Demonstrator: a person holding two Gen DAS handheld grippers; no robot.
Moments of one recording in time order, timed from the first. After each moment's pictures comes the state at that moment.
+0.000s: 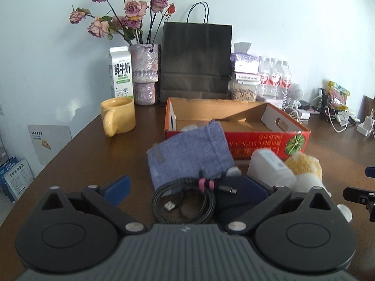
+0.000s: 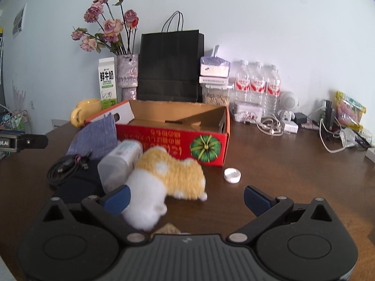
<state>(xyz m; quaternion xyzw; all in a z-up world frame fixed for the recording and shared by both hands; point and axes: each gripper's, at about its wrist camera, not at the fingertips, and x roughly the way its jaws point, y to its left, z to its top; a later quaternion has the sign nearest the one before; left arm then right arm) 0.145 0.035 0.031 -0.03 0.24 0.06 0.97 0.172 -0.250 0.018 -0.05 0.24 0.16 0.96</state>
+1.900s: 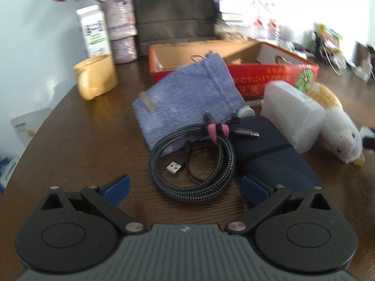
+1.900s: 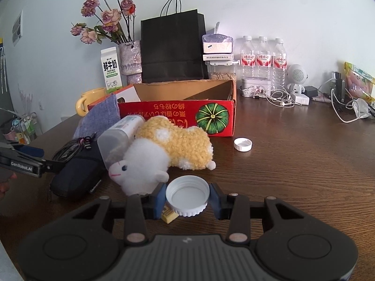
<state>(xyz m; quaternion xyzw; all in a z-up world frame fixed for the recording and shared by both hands) 0.195 0.050 -0.026 0.04 0.35 0.00 0.93 0.183 -0.261 -0.015 -0.01 0.27 0.19 0.94</state>
